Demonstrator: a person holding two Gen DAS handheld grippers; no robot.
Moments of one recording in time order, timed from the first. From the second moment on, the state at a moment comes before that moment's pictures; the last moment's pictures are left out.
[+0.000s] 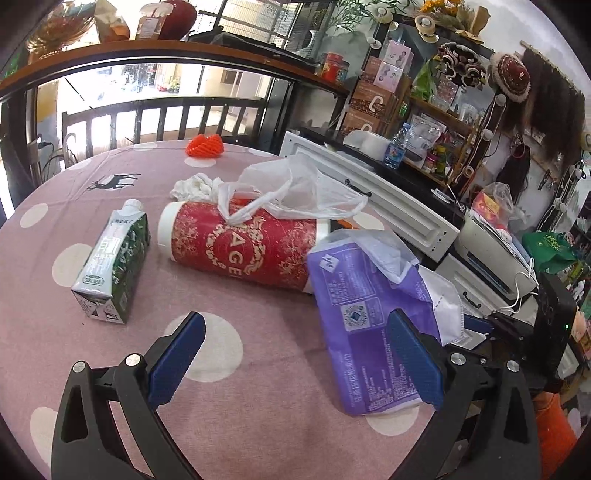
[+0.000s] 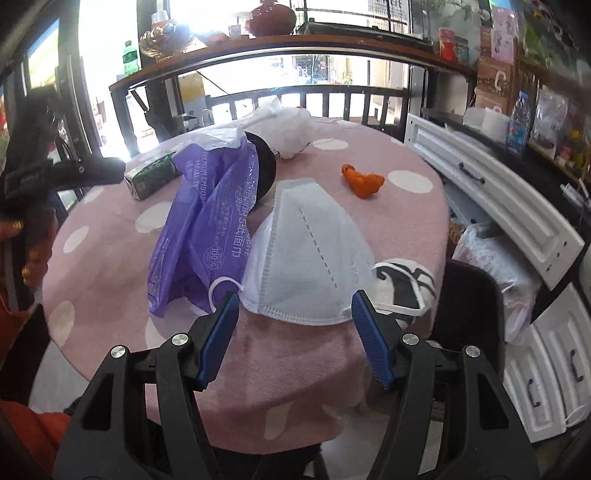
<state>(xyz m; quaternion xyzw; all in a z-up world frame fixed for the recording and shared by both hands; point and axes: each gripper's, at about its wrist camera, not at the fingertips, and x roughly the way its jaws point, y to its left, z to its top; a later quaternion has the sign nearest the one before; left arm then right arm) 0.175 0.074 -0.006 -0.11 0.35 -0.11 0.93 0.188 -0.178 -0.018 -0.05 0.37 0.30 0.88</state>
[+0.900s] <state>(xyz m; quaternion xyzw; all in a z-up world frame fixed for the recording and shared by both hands) 0.218 -0.024 -0.036 -0.08 0.41 -0.11 0.90 0.183 -0.170 -0.020 -0.05 0.36 0.21 0.91</state>
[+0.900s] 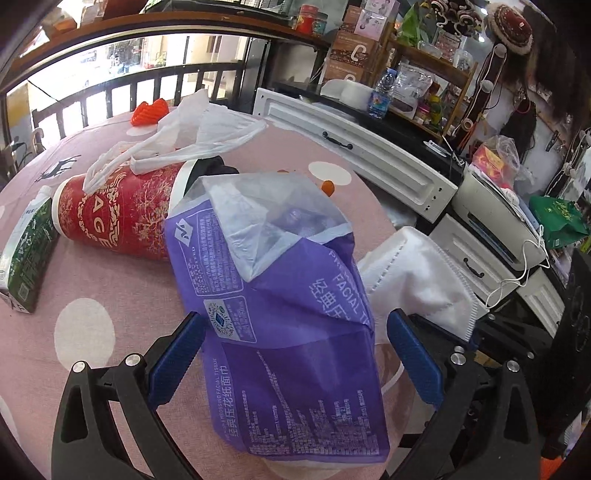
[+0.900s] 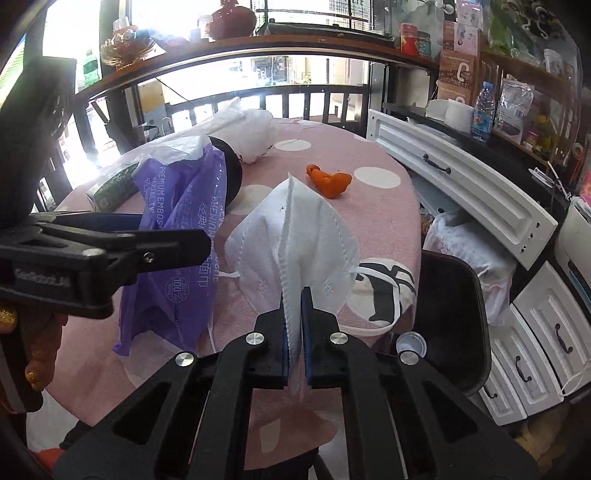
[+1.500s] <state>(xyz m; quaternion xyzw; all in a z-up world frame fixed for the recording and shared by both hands) 0.203 -0.026 -0.033 -0.07 0.41 -0.15 0.90 0.178 -0.242 -0.008 0.04 0.33 0.16 0.93</state>
